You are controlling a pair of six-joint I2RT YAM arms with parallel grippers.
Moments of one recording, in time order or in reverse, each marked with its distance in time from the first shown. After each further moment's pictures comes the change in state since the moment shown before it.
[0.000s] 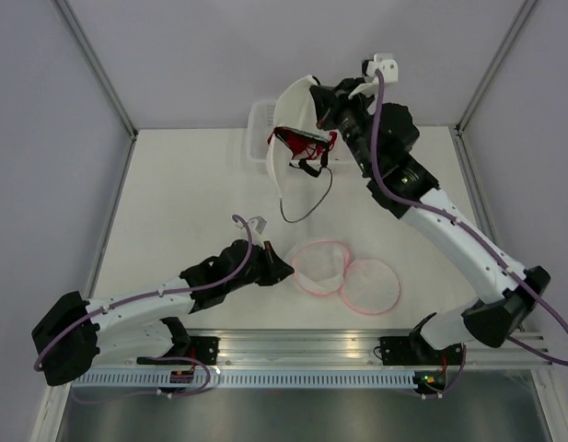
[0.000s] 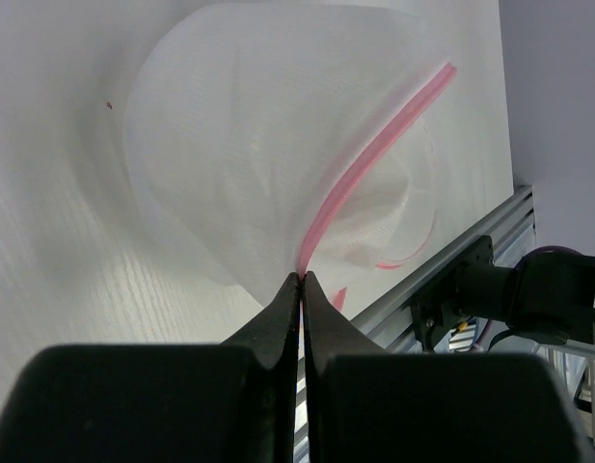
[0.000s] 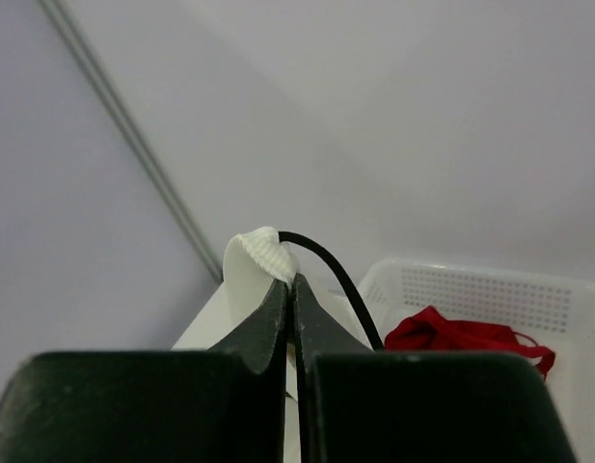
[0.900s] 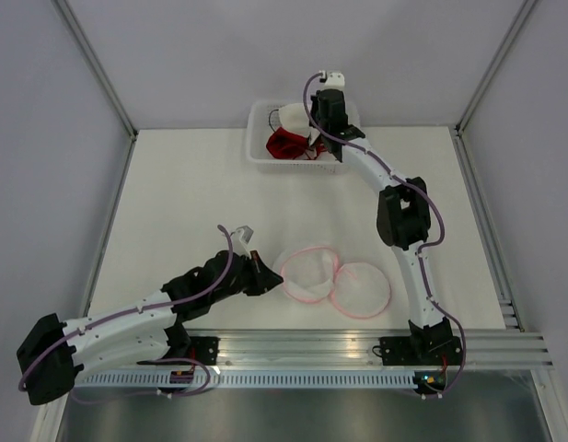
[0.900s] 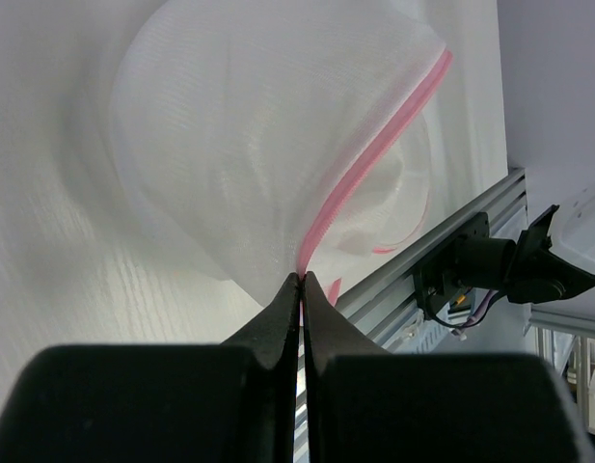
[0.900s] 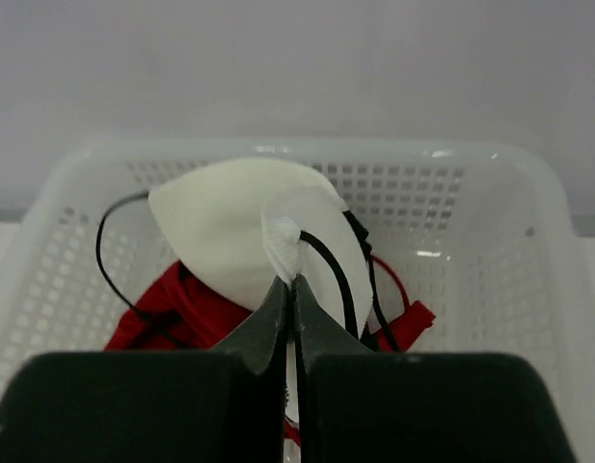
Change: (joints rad) left arm 0.000 -0.211 -0.100 -0.097 0.018 -0.027; right arm -0.300 1.038 0.681 -0.113 0.040 -0.063
